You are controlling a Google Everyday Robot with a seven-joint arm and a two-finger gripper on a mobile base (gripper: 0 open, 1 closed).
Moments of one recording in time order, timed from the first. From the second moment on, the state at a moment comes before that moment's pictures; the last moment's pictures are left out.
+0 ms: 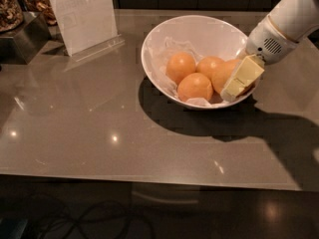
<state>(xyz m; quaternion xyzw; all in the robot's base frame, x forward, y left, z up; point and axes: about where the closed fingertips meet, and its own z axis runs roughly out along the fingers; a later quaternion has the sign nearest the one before) 0.560 -0.182 0.897 -0.50 0.83 0.15 0.17</state>
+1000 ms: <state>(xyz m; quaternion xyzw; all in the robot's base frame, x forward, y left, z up) 0.564 -0.193 0.882 -0.48 0.85 0.16 0.16</state>
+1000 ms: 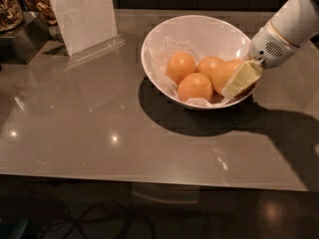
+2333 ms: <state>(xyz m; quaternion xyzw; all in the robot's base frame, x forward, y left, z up) 0.558 -0.195 0.899 -0.48 0.84 0.17 0.20</state>
